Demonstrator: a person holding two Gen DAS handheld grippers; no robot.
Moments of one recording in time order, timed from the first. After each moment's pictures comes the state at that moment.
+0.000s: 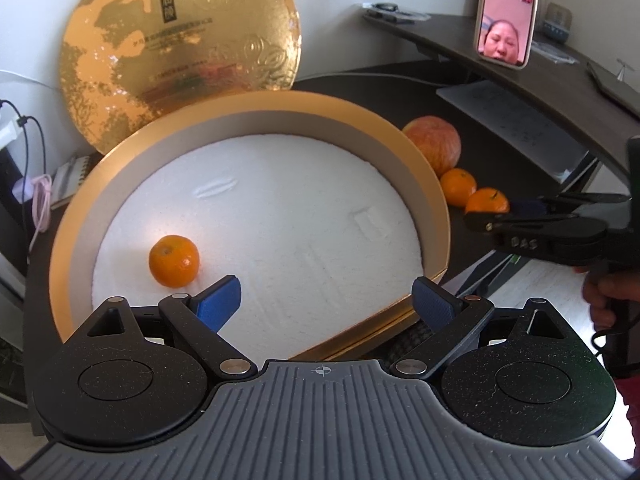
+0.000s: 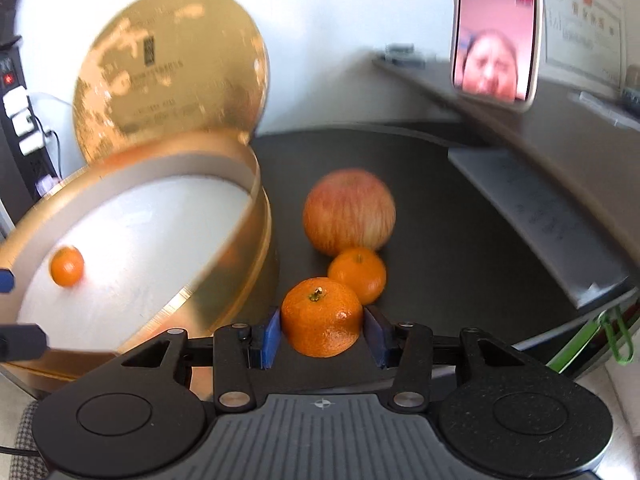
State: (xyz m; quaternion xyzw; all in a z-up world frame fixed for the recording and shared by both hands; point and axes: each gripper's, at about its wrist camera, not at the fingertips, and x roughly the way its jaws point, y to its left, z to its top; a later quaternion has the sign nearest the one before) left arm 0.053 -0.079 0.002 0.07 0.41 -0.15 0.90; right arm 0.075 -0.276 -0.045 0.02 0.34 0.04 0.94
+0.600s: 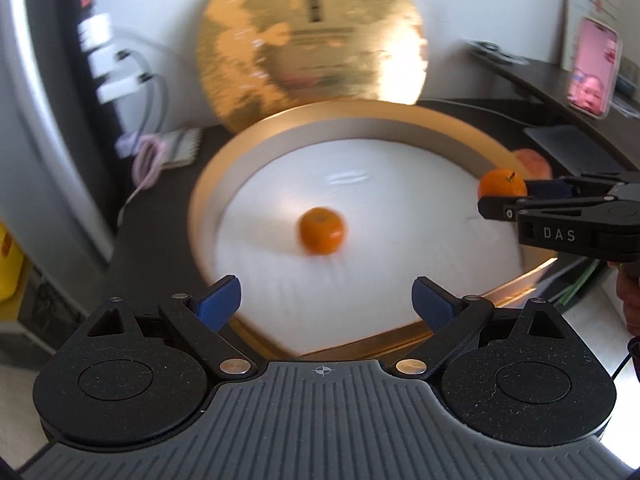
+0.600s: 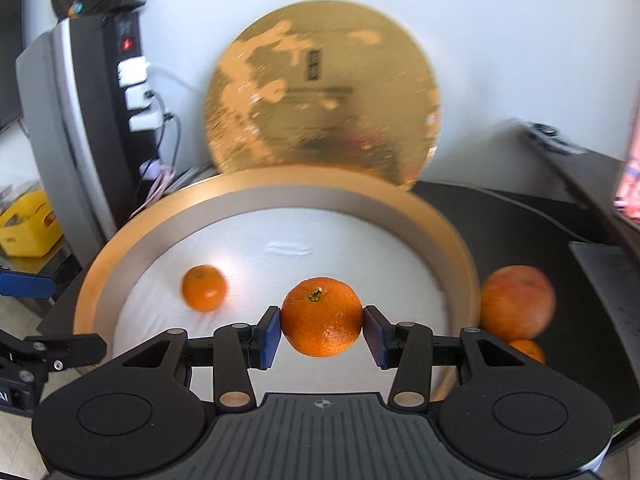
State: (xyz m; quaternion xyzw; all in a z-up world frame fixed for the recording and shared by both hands) left arm 0.026 0.027 0.009 0.02 0.39 -0.03 0.92; right arm 0.083 -0.149 -0.014 -0.05 0.33 0.18 0.93
